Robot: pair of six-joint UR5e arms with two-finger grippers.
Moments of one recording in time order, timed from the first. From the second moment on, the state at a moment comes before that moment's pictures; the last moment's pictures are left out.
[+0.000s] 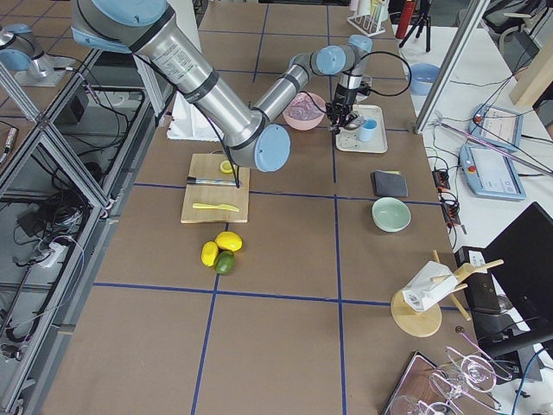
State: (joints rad) left arm -1.45 -1.60 -1.72 -2.00 -2.29 0.00; right arm 0.84 -0.64 1.41 -2.08 2.04 -0.05
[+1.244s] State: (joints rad) left arm -1.45 -1.59 -1.72 -2.01 -2.29 0.00; right arm 0.86 -0.47 1.17 -2.19 2.04 -0.05
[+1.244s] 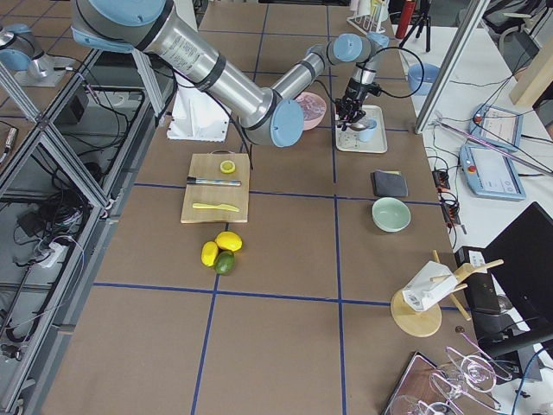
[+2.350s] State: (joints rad) left arm -1.45 -1.59 -1.71 -2.01 -2.29 0.00; right arm 0.85 -0.38 1.09 -2.32 2.02 -0.06
